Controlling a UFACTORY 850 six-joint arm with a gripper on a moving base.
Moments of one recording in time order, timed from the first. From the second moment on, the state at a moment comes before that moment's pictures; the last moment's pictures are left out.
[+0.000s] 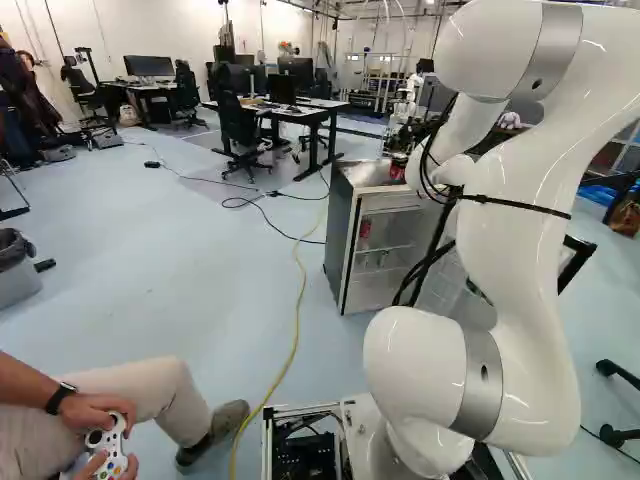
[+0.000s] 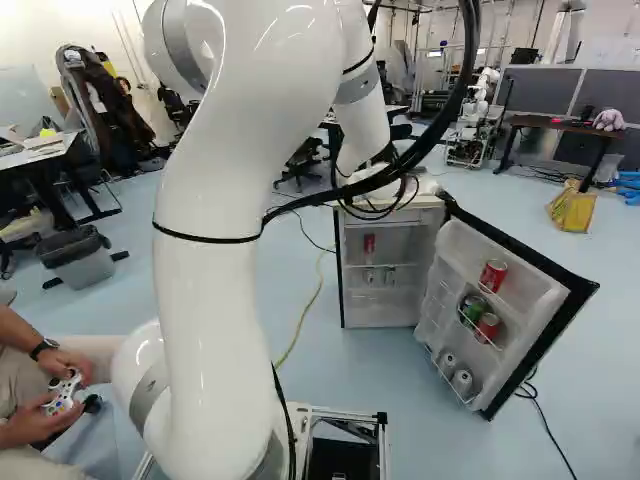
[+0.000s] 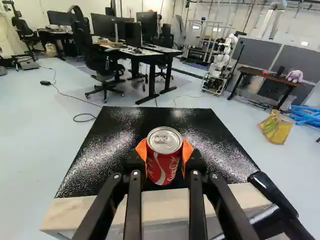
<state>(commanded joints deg) -28.1 -26.6 -61.2 -33.7 43.8 14.4</state>
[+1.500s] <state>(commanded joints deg) -28.1 -28.3 -61.3 -33.7 43.8 15.0</state>
